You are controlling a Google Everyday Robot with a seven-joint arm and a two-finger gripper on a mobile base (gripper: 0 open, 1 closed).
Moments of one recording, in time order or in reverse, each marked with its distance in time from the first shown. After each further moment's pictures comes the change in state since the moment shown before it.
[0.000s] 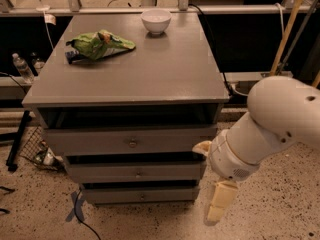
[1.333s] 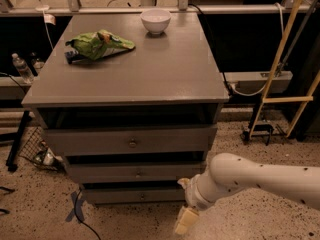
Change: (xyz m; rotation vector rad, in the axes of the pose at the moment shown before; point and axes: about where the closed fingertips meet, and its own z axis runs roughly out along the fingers) arm 0.071 -0.041 0.242 -0.013 -0.121 0.191
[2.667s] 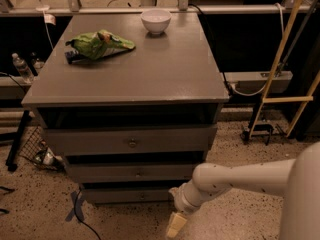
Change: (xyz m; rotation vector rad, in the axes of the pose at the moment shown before) arm 0.029 -0.024 0.101 -0.064 0.023 0.000
